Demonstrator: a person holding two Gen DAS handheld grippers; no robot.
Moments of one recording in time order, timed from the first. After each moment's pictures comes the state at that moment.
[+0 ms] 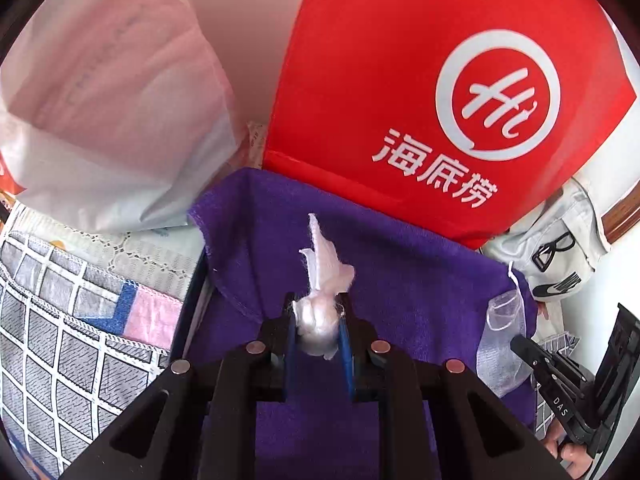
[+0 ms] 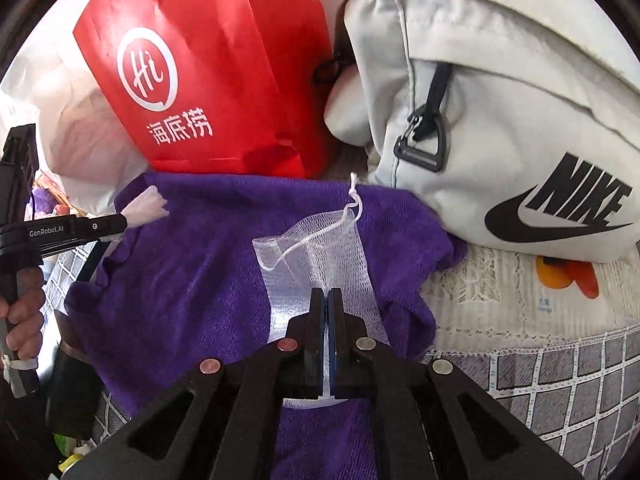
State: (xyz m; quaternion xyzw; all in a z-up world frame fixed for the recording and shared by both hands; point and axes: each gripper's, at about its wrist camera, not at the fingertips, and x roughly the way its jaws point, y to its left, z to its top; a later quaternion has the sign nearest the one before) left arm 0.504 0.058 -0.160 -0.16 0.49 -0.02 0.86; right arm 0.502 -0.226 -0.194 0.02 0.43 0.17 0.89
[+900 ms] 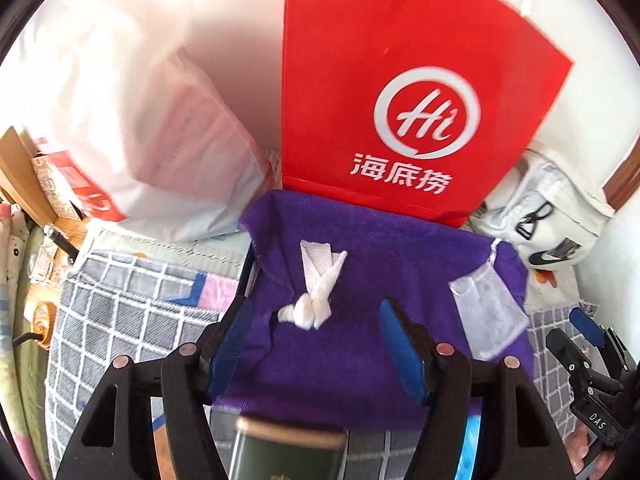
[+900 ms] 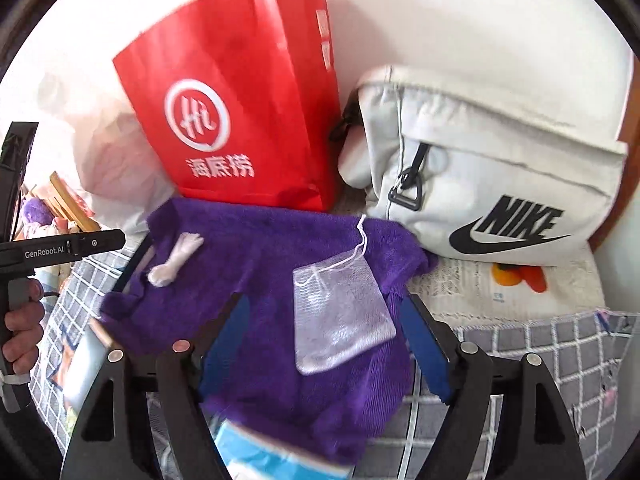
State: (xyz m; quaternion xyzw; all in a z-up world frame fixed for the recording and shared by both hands) left arm 0.445 0.043 -0.089 -0.08 0.48 0.02 0.87; right arm 0.439 -0.223 -0.122 0.01 0.39 0.14 0.91
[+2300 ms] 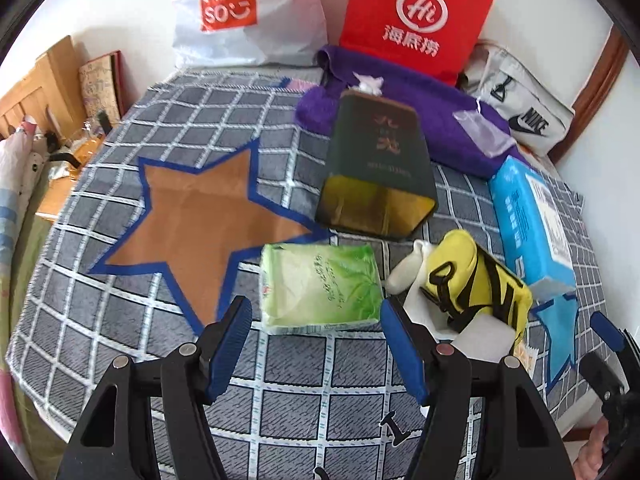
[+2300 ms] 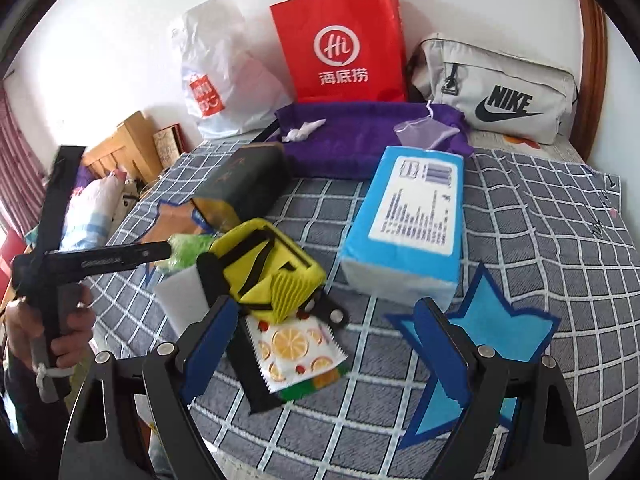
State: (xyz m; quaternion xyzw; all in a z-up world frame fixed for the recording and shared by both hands) left arm 0.196 0.092 -0.174 -0.09 0.50 0.00 0.86; right arm 0.153 -0.179 -0.175 0.02 0.39 0.19 0.90
